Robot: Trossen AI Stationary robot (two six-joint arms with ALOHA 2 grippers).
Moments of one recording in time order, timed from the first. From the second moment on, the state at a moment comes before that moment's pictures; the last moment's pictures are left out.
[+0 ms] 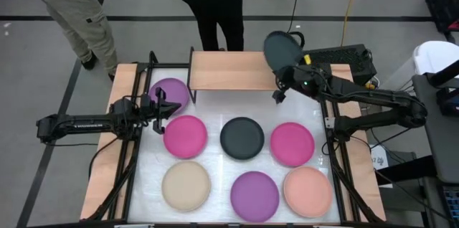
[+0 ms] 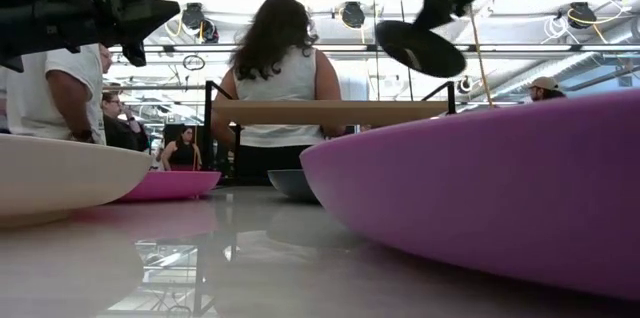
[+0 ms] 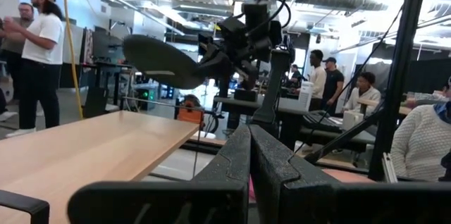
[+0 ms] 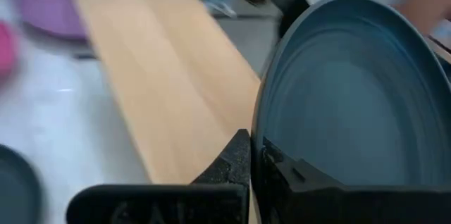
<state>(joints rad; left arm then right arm) 0.20 0.39 0.01 0.65 0.08 -0.15 -0.28 1.08 0.94 -0.33 0.41 -0.20</state>
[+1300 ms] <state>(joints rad) 0.20 0.39 0.01 0.65 0.08 -0.14 -0.26 1.34 0.93 -0.30 0.28 -0.31</state>
